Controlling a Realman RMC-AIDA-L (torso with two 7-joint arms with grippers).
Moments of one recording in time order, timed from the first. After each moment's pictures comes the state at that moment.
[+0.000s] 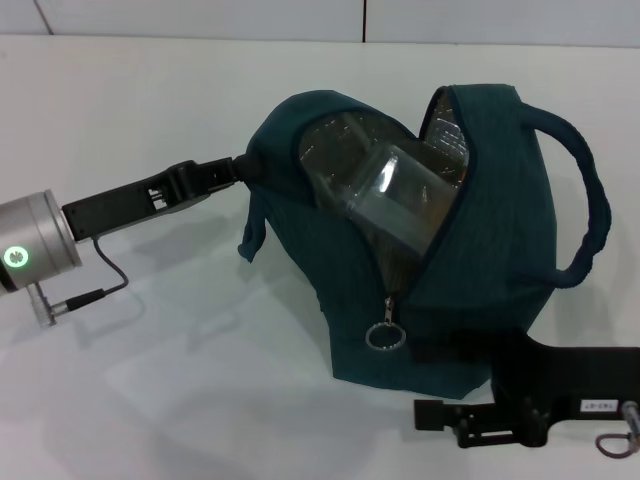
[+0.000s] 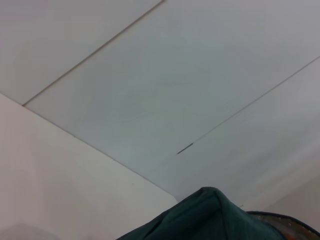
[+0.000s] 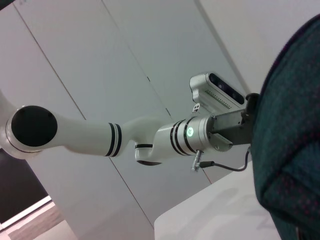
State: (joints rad) left arm -0.42 -2.07 0.75 0.52 1.66 1.55 -1.93; right arm 0.49 2.00 -1.49 -0.33 -1.29 -1.67 1.24
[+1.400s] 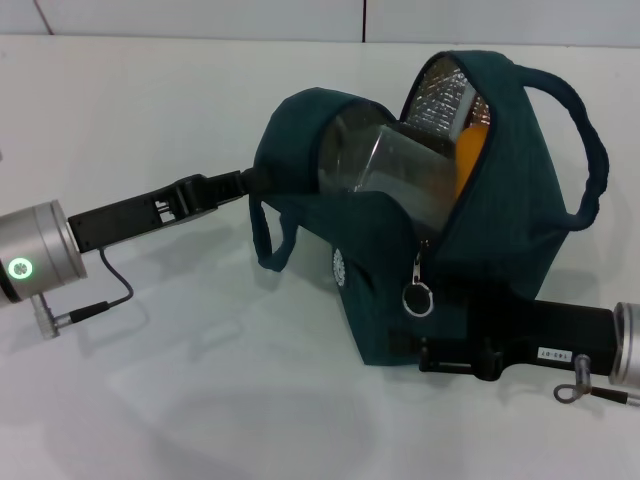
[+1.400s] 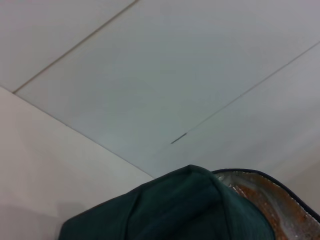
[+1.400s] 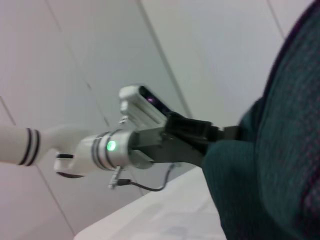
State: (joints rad) left arm -0.41 -2.07 0.76 0.52 1.67 1.58 -1.91; right arm 0.48 2.03 -1.57 -0.36 -1.12 -1.44 1.18
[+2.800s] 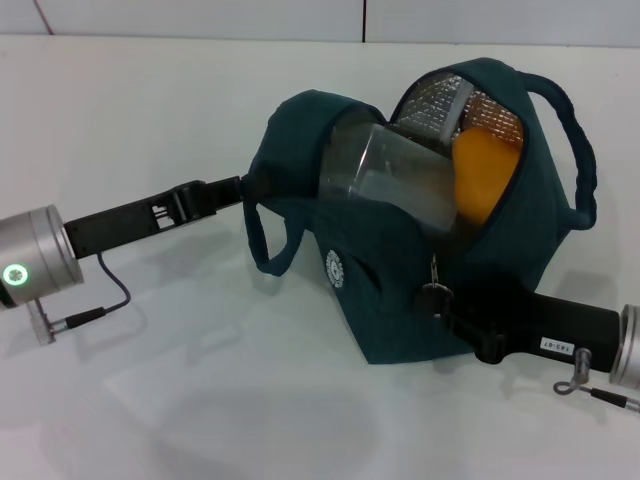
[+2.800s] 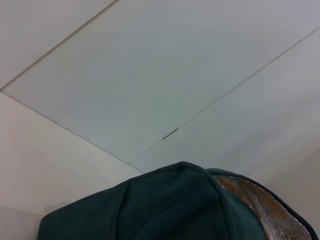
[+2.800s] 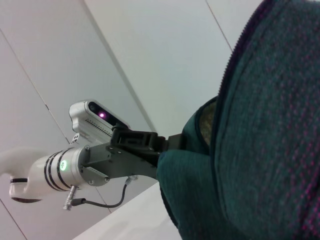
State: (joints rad) left arm -0.40 -2.07 0.76 0.52 1.67 1.60 -1.90; right arm 0.44 2.03 -1.67 -0.35 -0.95 -1.36 1.18
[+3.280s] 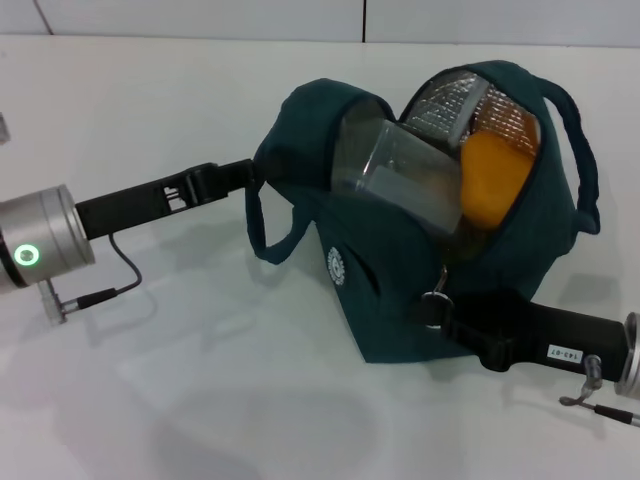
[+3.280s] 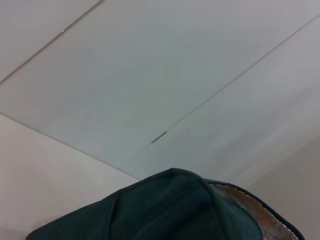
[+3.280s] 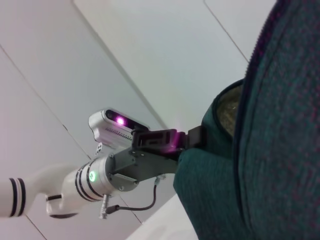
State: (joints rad) left arm -0.44 -2.07 0.76 0.52 1.66 1.60 -1.89; right arm 0.44 2.02 -1.67 -0.35 -0.96 -1.43 1.31
